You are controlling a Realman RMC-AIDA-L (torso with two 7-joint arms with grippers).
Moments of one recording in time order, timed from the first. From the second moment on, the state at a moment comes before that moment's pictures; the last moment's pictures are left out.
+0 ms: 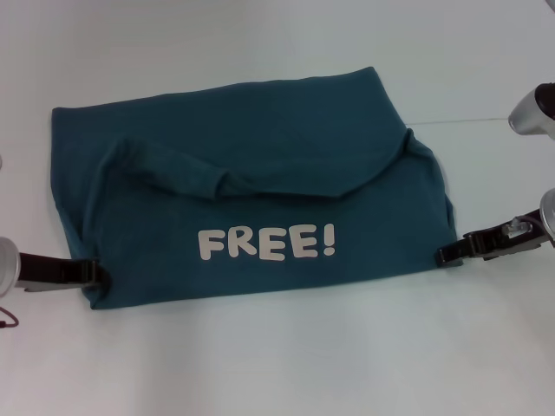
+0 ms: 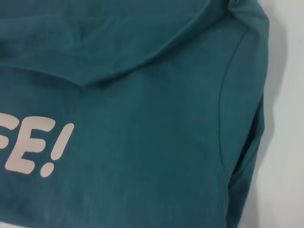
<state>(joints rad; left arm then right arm) -0.60 -2.16 0.83 0.98 2.65 1.20 -2.59 0.67 2.09 -0.87 -0.96 -2.77 -1.26 2.62</state>
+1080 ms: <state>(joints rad) -0.60 -2.16 0.84 0.98 2.65 1.20 -2.59 0.71 2.09 -0.87 -0.87 -2.77 -1.20 2.61</state>
